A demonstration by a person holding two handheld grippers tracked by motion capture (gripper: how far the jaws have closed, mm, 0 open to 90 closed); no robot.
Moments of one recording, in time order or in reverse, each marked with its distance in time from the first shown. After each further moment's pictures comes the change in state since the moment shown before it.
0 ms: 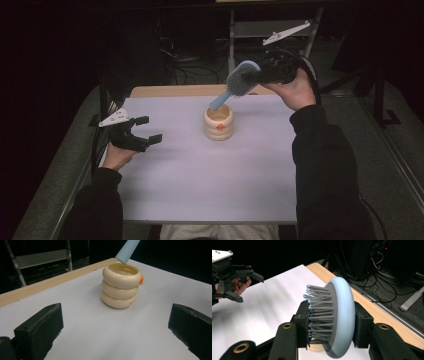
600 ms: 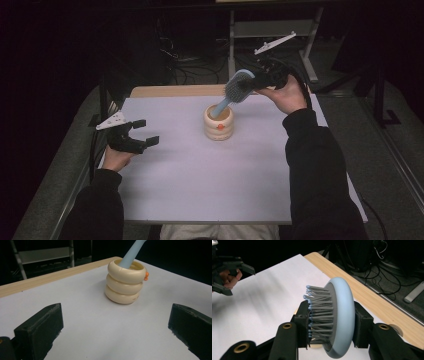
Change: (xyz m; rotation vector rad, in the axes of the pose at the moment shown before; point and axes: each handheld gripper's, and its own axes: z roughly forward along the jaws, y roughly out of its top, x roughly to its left) left arm 0.007 -0.014 -0.005 -0.007 0.011 -0.046; right arm -0.011 -0.015 0.035 0.060 0.007 0.021
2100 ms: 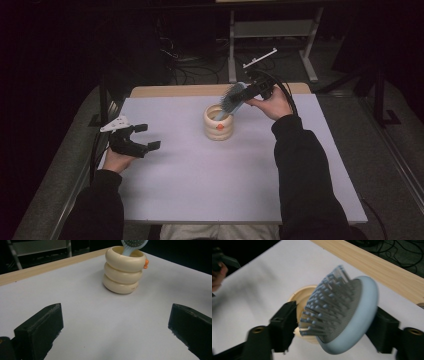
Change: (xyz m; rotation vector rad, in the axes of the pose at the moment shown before) left arm -0.002 -0.008 0.004 0.067 -0.015 0.011; right arm -0.019 -0.025 0.065 0.133 0.052 0.138
